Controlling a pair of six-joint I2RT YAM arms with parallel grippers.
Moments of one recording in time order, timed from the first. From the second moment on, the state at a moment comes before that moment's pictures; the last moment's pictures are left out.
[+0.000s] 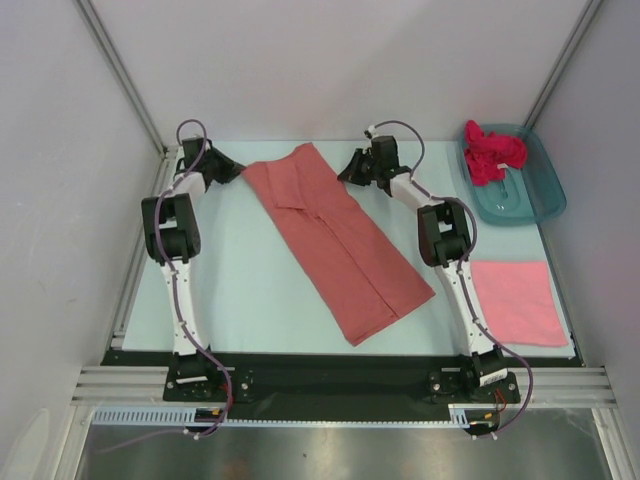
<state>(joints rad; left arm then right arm) 0.13 2.50 1.95 -0.07 0.38 -0.83 0.32 2.71 2.28 -0.09 -0.40 0.57</state>
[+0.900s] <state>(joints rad) -0.41 1.27 0.71 -0.09 0.16 -0.87 0.23 1.73 1.39 -0.46 -0.14 0.49</state>
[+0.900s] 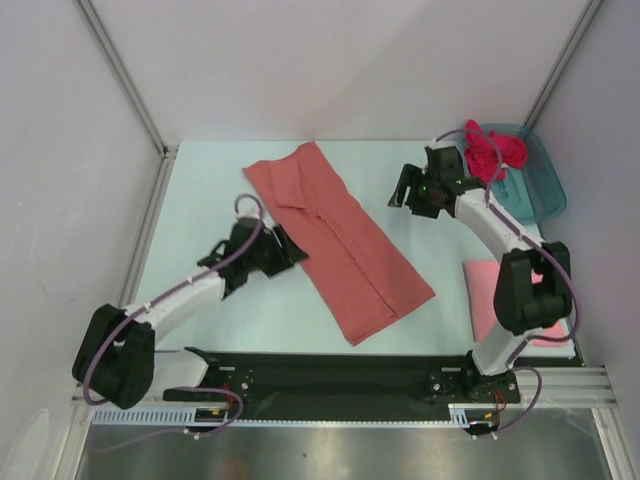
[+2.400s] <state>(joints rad) -1.22 1.49 0.46 0.21 -0.13 -1.72 0.19 1.22 0.90 -0.49 -0.18 0.45</state>
